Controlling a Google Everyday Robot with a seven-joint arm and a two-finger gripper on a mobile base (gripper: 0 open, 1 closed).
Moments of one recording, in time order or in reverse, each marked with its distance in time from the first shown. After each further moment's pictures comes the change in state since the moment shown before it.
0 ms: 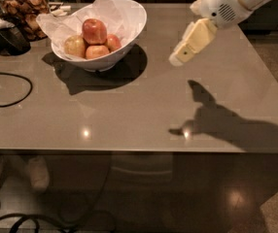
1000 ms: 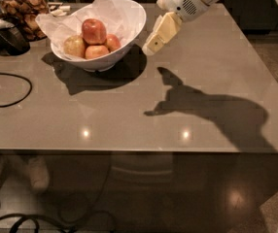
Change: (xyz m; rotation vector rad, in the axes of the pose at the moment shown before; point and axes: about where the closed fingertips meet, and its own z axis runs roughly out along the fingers) arm -0.056 -0.025 0.068 -0.100 -0.106 -0.093
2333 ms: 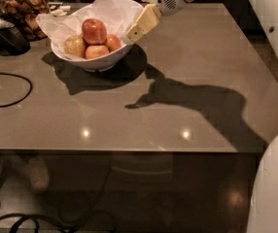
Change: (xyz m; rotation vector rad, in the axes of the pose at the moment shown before) arm -0.047 -0.015 0.030 -0.029 -0.158 -0.016
